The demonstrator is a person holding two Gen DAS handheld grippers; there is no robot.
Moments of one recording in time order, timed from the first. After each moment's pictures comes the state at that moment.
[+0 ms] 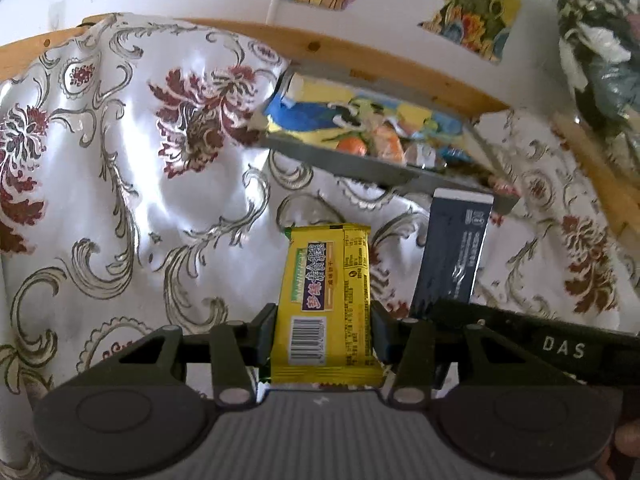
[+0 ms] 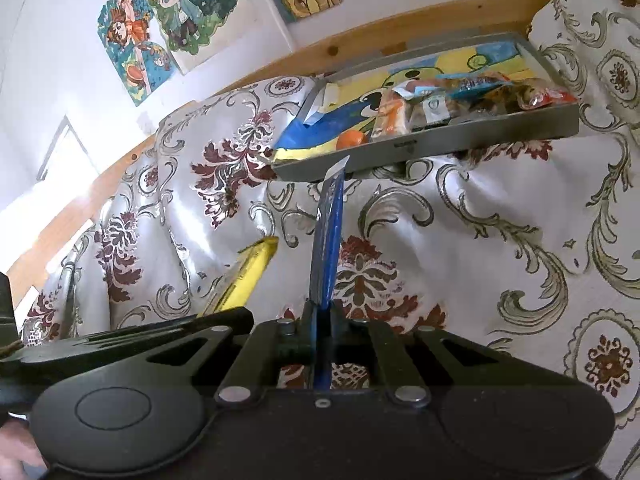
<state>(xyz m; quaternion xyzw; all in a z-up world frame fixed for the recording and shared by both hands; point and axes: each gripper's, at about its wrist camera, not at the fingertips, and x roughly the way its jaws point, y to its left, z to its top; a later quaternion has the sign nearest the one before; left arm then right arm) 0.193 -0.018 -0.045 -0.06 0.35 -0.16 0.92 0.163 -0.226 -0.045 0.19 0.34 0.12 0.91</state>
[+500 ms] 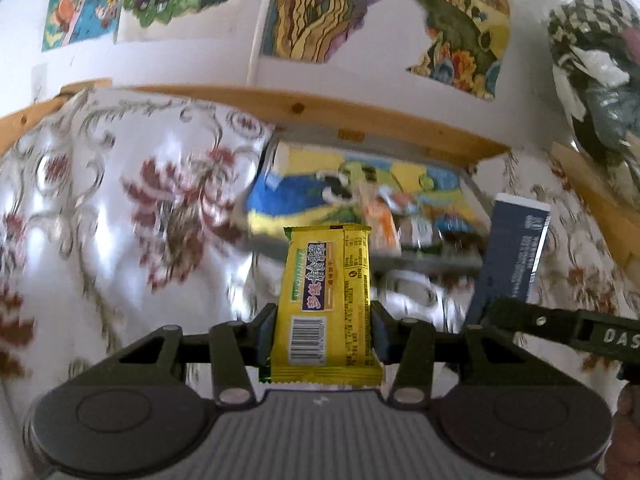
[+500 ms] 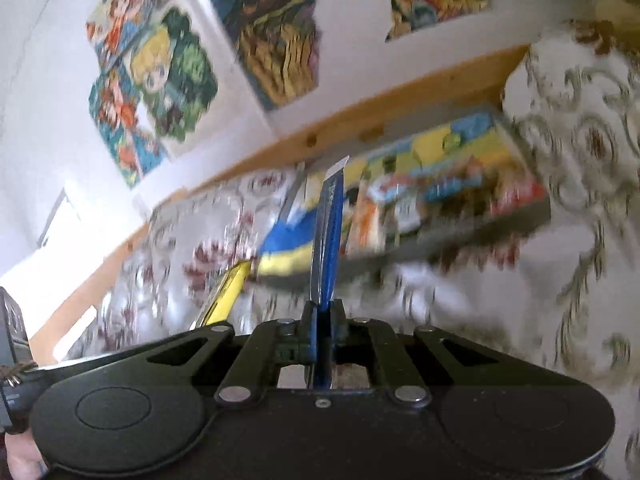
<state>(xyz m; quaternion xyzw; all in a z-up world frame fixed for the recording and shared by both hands) 0.247 -0.042 0.004 -0.03 0.29 -0.15 0.95 0.193 -0.280 0.002 0.23 0.24 0.10 0.94</state>
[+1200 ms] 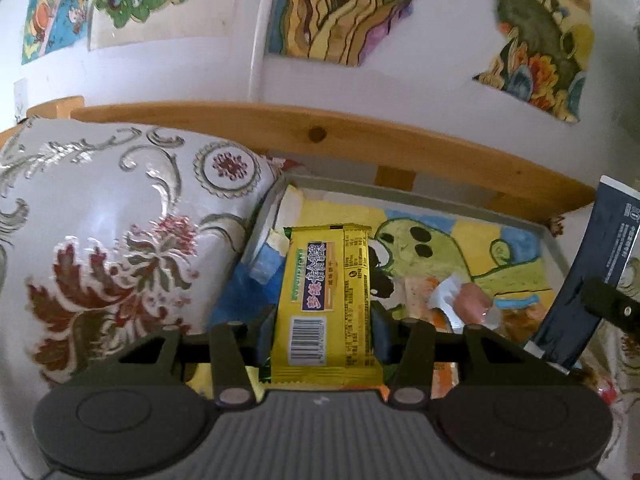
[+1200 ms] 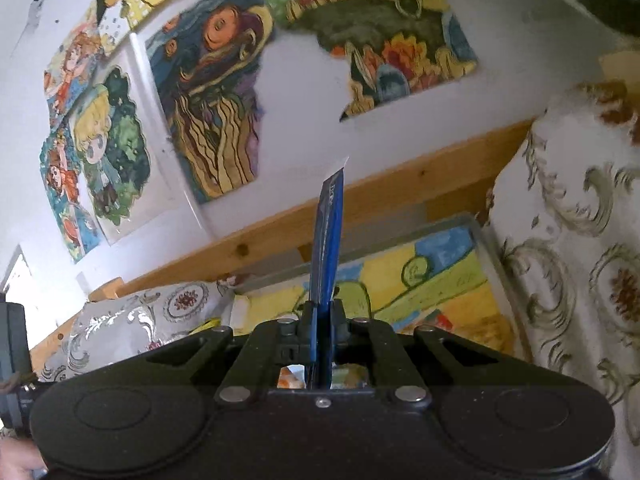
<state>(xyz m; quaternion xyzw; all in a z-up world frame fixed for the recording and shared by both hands) 0.413 -0.104 -0.004 -0.03 0.29 -0.08 0.95 0.337 -0.351 -0.001 0.22 0.16 0.04 0.96</state>
